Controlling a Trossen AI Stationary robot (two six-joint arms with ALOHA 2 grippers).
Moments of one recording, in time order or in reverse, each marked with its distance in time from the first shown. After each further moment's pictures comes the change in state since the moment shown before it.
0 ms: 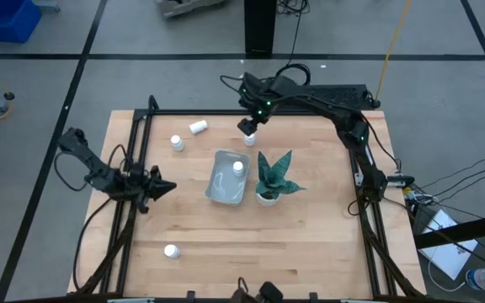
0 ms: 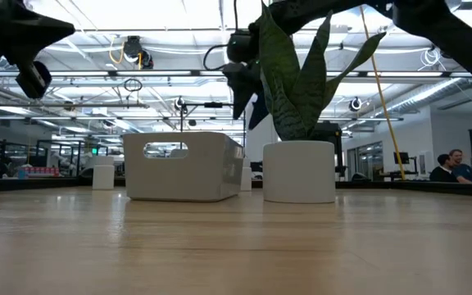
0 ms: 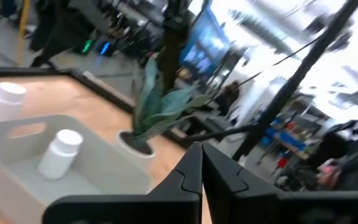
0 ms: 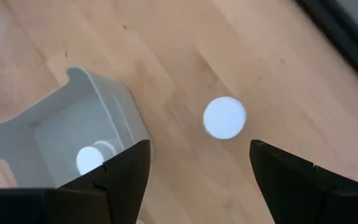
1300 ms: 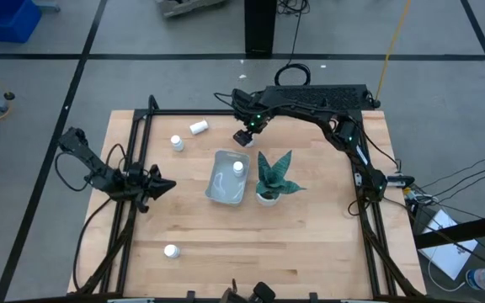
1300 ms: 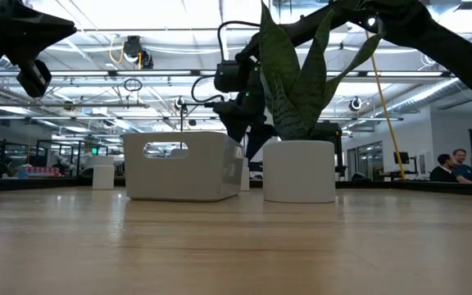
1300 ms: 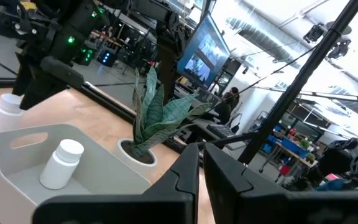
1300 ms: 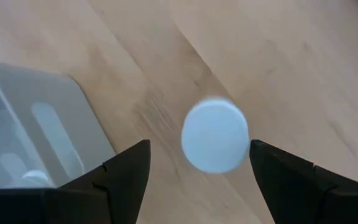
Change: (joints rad) left arm -0.005 0.001 -0.002 0.031 -0.025 0.031; right arm 0.031 0.121 -0.063 0.085 0.074 0.011
